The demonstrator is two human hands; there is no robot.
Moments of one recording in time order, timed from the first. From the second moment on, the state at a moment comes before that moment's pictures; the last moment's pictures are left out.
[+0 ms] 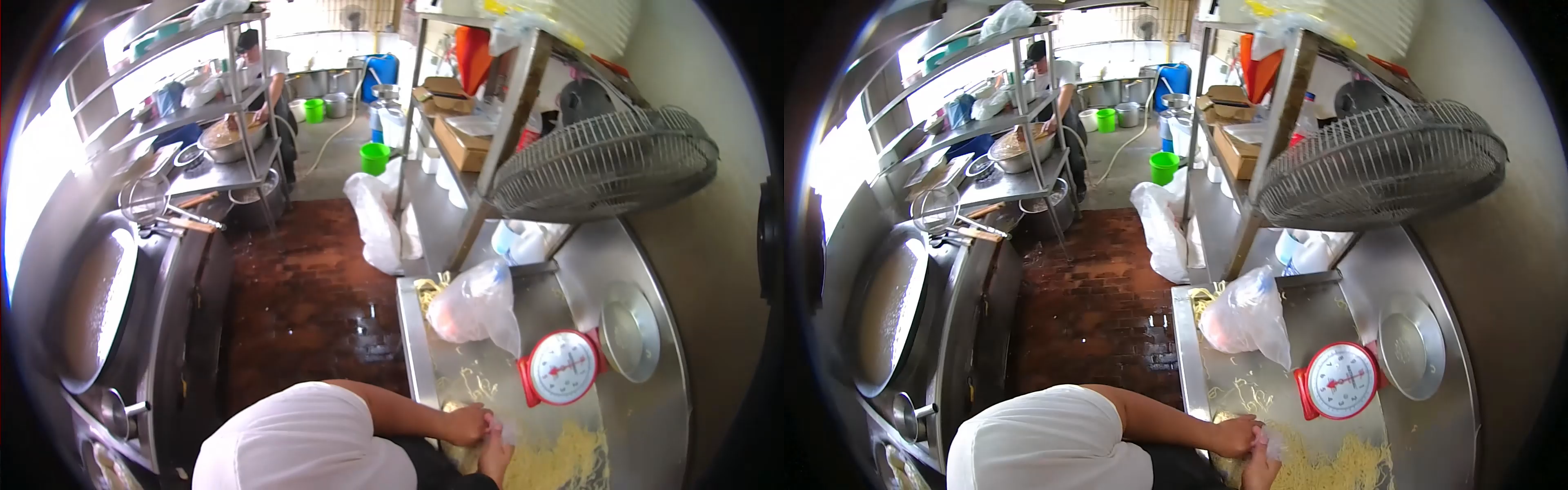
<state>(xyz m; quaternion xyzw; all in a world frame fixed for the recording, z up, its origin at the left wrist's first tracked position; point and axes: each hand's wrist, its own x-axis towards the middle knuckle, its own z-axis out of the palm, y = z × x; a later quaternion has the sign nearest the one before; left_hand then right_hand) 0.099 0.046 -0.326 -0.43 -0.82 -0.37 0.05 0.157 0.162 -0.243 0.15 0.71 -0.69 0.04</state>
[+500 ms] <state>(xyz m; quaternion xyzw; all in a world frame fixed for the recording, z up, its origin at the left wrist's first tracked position) 0.110 0.031 -0.268 -0.41 -0.87 -0.25 -0.07 0.182 0.176 -0.205 -0.07 0.93 -0.37 0.00</state>
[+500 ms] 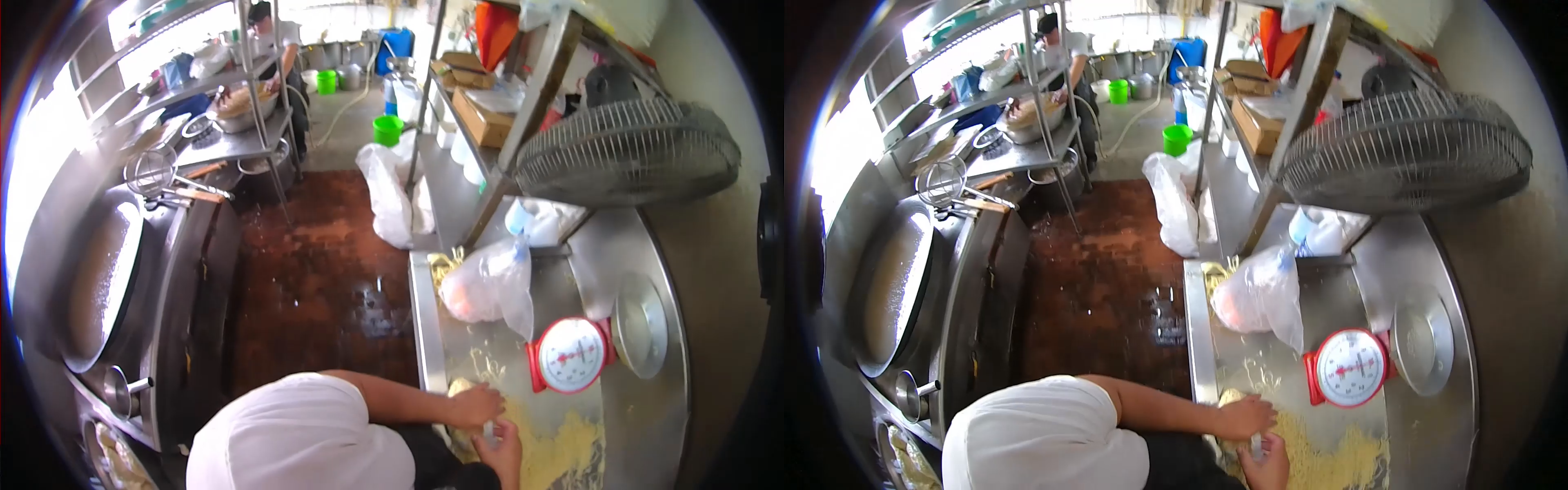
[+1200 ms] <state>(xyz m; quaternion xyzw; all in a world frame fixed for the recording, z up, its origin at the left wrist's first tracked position) 0.106 -0.011 -0.240 -0.44 -0.85 -0.28 0.06 0.169 0.164 -0.221 0.00 0.83 -0.54 0.16</state>
